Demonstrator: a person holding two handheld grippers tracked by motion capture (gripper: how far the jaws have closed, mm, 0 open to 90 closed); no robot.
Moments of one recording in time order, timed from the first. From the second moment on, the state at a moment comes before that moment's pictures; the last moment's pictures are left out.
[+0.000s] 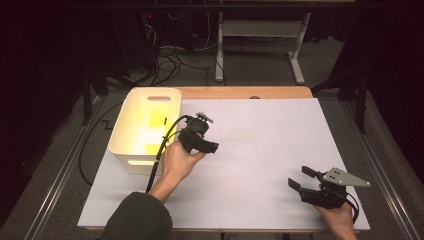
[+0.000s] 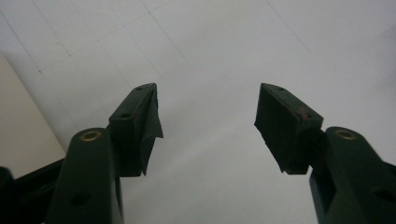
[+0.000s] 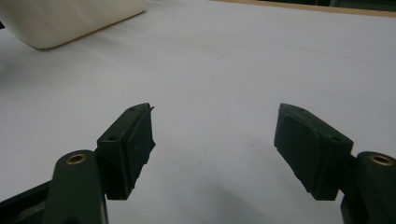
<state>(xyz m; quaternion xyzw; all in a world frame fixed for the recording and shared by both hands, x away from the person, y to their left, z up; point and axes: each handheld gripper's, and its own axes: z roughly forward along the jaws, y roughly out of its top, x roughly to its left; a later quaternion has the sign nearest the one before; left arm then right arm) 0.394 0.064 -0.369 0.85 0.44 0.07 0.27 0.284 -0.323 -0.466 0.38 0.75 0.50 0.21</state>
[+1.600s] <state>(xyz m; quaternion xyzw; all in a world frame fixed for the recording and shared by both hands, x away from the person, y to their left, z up) 0.365 0.081 -0.400 0.86 0.43 0.05 0.28 0.284 -0.323 -0.466 0.38 0.75 0.50 0.21</state>
